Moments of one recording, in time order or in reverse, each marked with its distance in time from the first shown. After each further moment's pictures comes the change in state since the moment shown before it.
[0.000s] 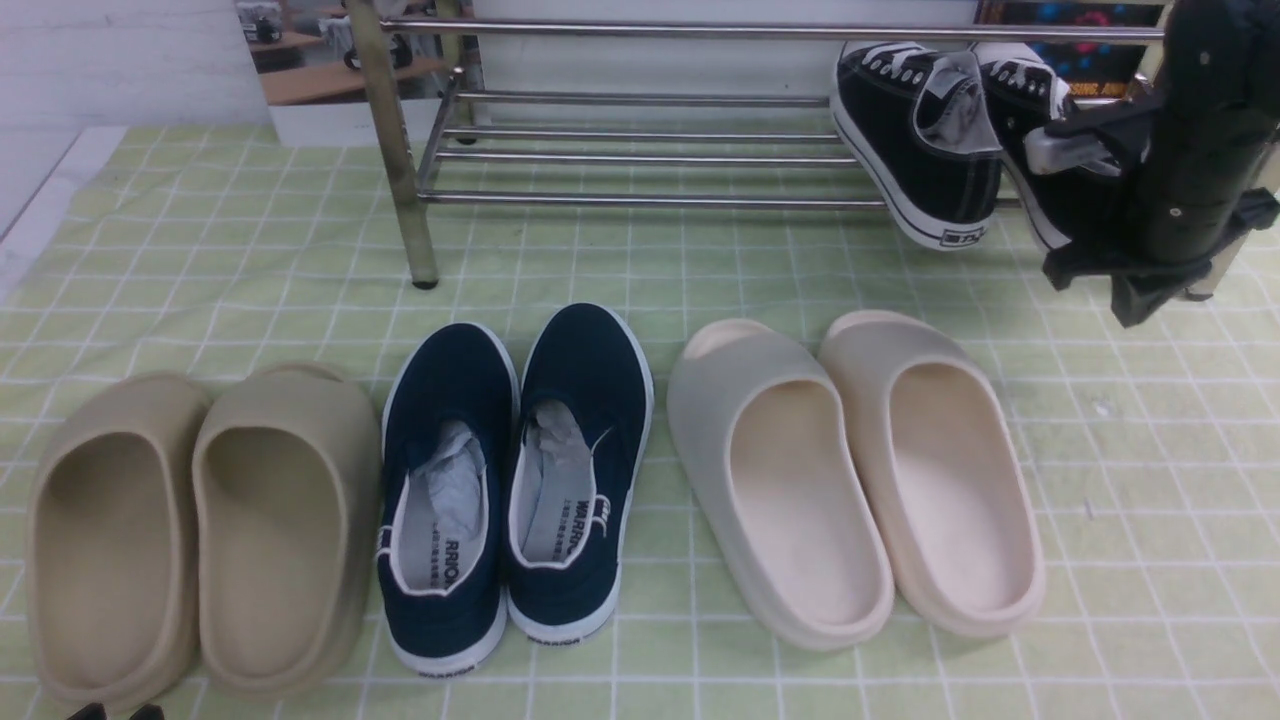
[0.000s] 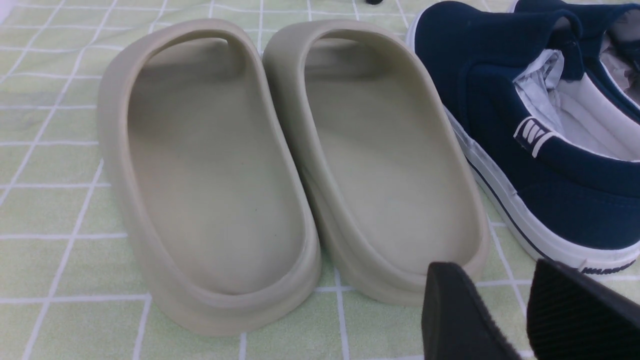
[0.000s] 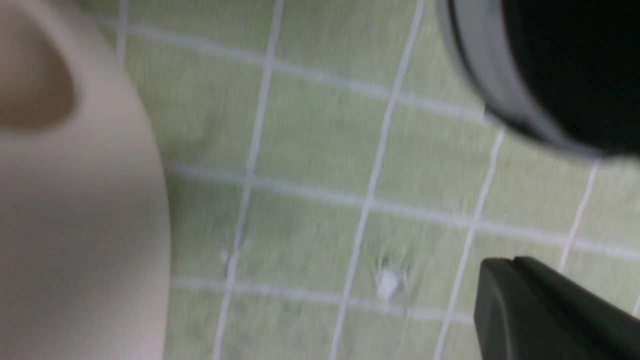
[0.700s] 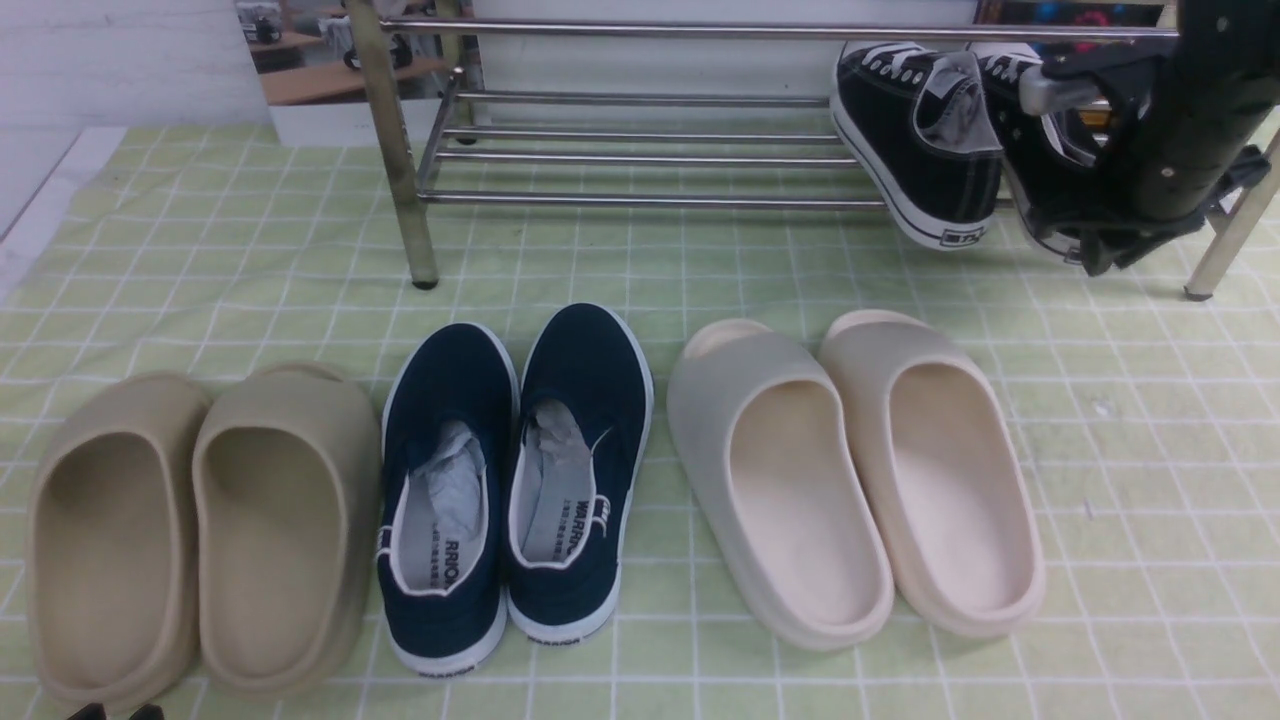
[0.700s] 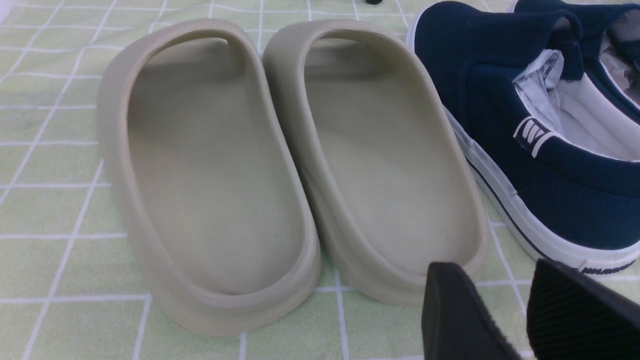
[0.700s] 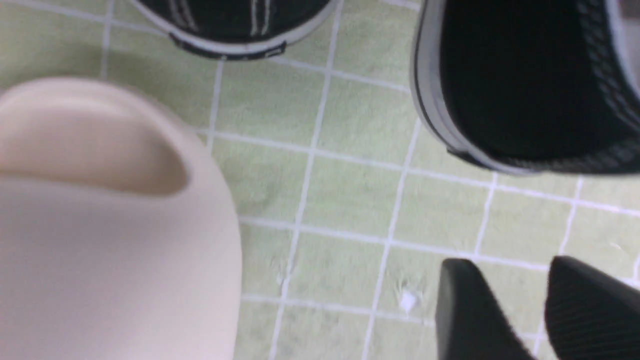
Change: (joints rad) right arm 0.016 -0.109 -0.002 0.055 0.032 0.021; left arm 0.000 0.000 0.000 0.000 0.000 0.000
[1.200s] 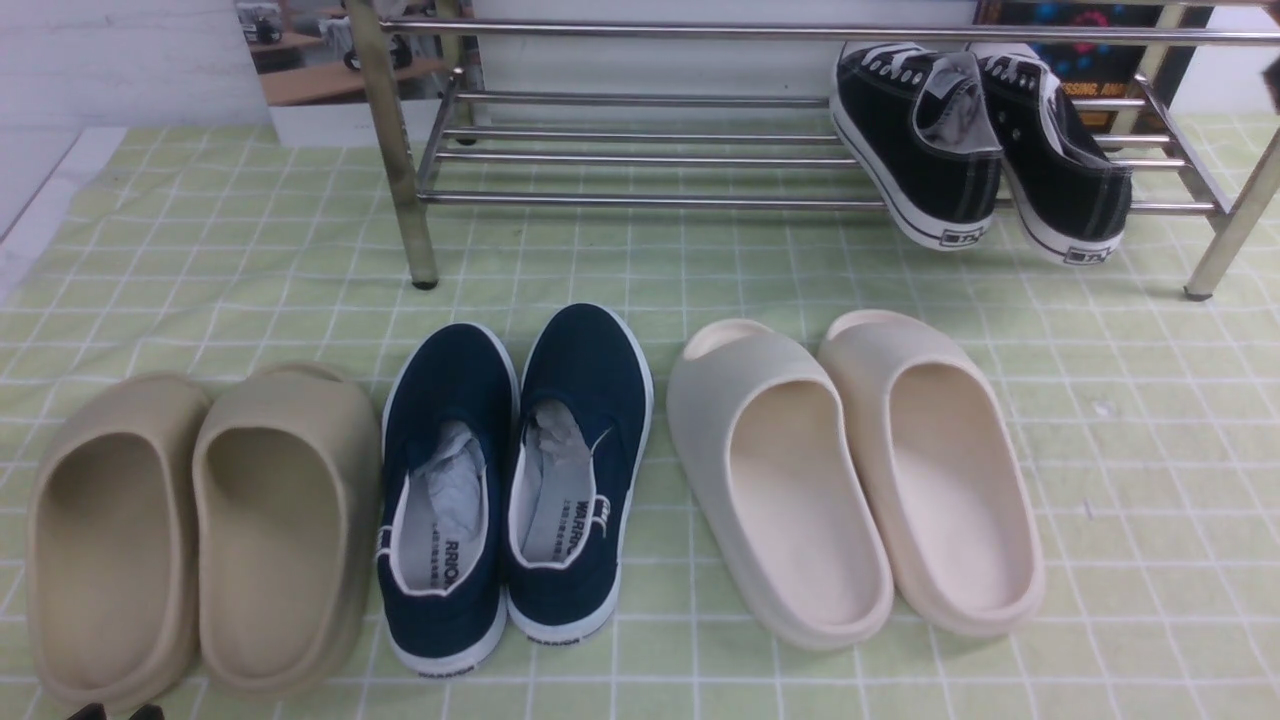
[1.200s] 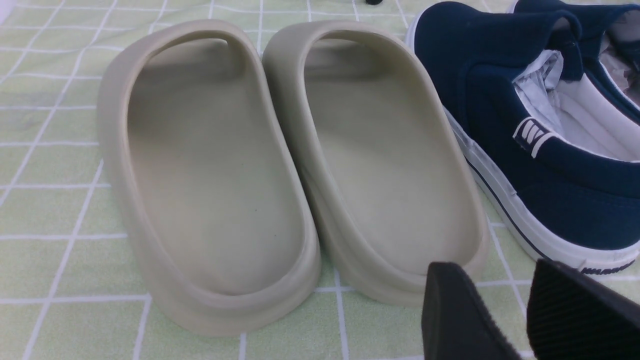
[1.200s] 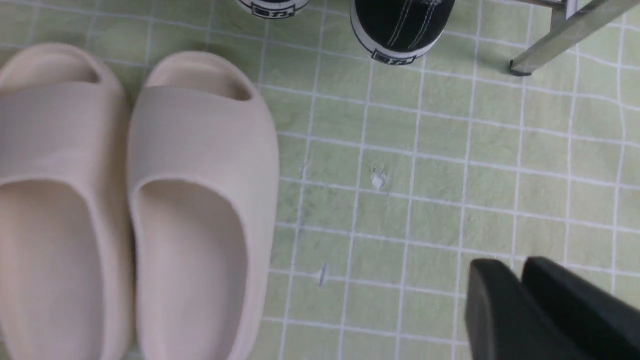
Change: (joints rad) right arm 0.003 -0.661 0.338 0.070 0.052 0.024; left arm 0.000 0.000 0.000 0.000 0.000 0.000
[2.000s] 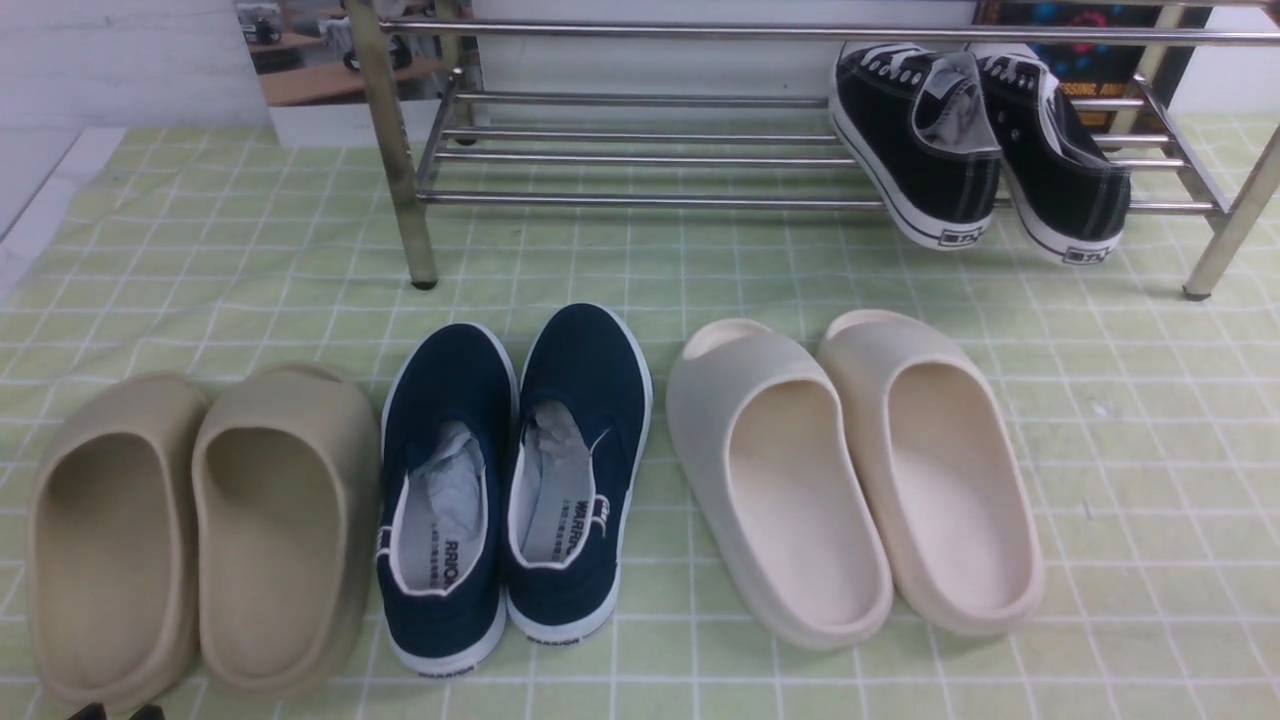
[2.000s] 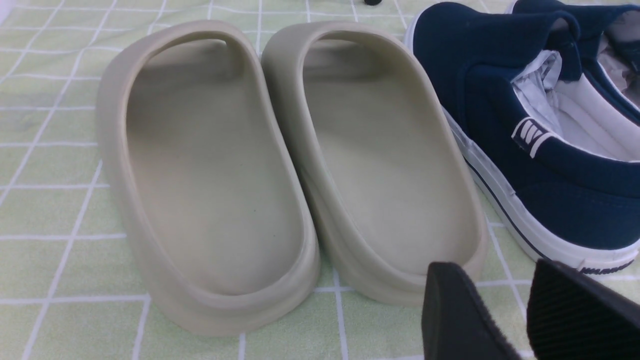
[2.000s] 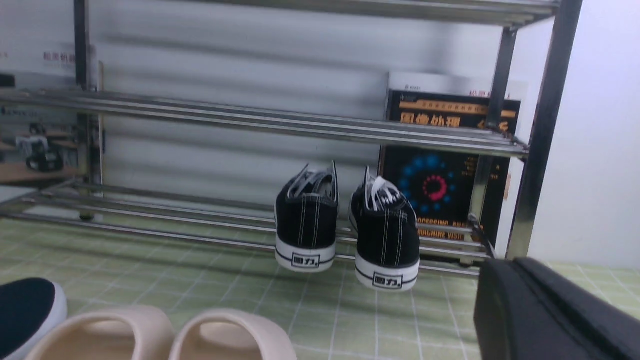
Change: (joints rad) right arm 0.000 -1.256 1.518 0.081 -1.396 -0.097; left arm 0.000 0.000 0.000 0.000 0.000 0.000
